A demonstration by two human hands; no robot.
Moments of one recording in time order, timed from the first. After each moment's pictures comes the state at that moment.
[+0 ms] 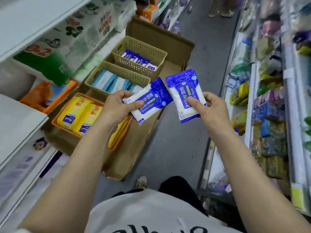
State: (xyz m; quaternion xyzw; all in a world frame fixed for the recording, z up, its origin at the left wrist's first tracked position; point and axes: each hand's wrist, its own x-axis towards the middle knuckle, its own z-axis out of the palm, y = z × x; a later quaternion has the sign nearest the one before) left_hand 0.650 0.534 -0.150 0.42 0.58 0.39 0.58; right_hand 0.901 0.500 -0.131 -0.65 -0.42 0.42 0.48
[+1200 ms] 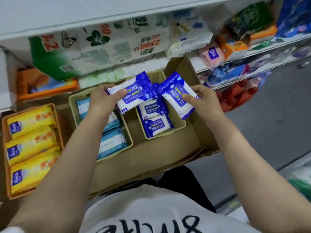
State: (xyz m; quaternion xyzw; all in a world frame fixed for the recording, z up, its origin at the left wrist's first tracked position) left_hand 0.698 0.867 -0.212 0.05 0.73 0.59 0.33; right_hand 0.920 1.051 -0.199 -0.46 -0.68 0.54 0.18
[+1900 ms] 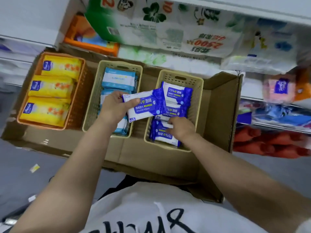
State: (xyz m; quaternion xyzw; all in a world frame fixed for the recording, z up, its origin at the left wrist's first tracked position) left_hand 0.743 0.862 -0.252 -0.16 0.76 0.57 0.27; right_hand 0.841 1.073 -0.345 -0.15 -0.92 0.20 -0.31
